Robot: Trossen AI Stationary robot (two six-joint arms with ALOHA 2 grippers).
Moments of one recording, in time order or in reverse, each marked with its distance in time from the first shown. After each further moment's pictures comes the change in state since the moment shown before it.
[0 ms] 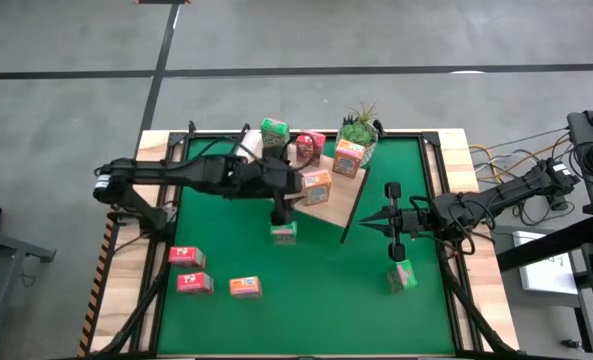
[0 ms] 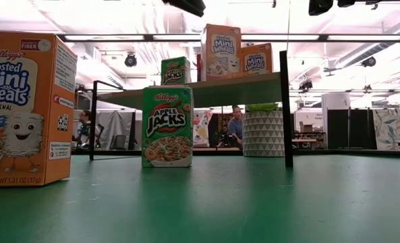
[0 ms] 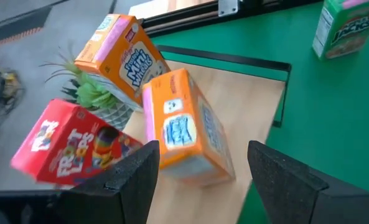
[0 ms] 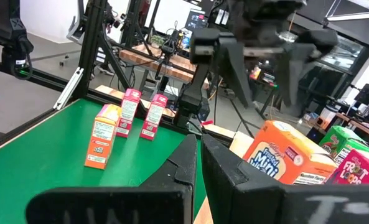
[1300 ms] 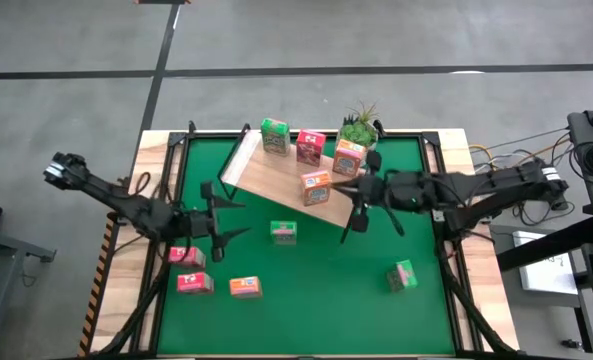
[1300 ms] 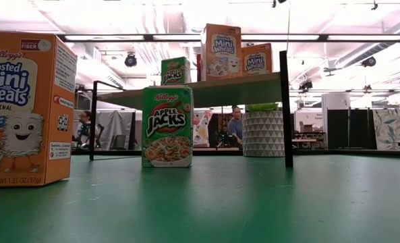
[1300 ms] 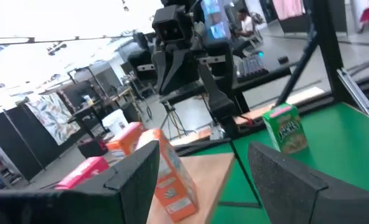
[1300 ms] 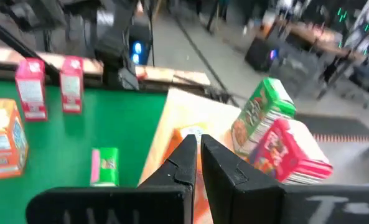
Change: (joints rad) left arm -0.403 -0.758 -1.078 1.097 -0.256 0.301; right arm -0.168 0.372 0.627 -0.573 0.193 0.208
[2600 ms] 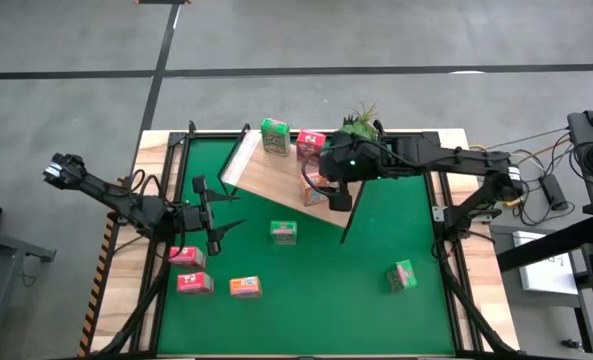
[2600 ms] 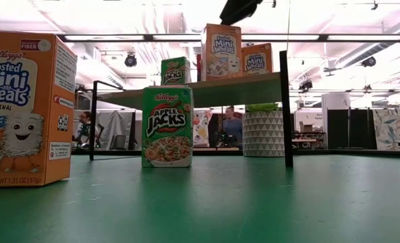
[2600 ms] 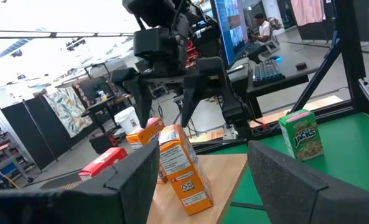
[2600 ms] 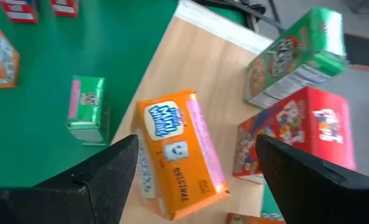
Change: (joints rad) left arm 0.002 -0.072 -0.031 -0.002 -0.057 -0.021; right arm -0.230 0.389 0.574 -0.641 -0.286 -0.063
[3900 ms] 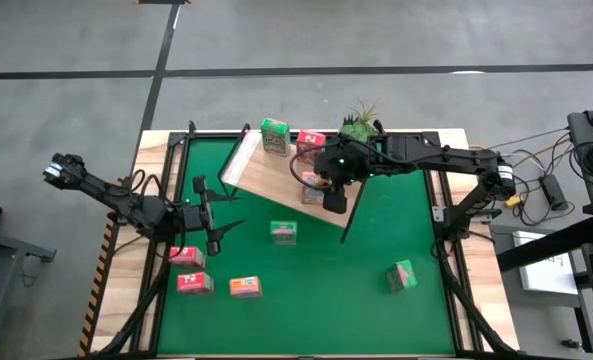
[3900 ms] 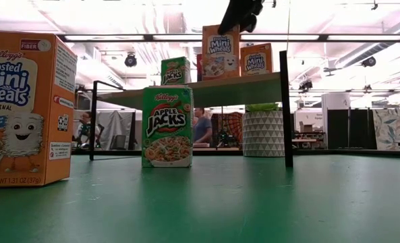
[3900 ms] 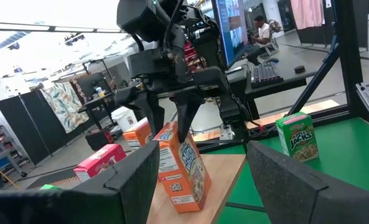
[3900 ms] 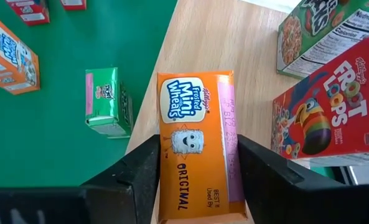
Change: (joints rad) left arm 0.000 0.000 0.000 -0.005 0.000 -0.038; right arm -0.032 0.048 0.000 -0.038 -0.103 0.152
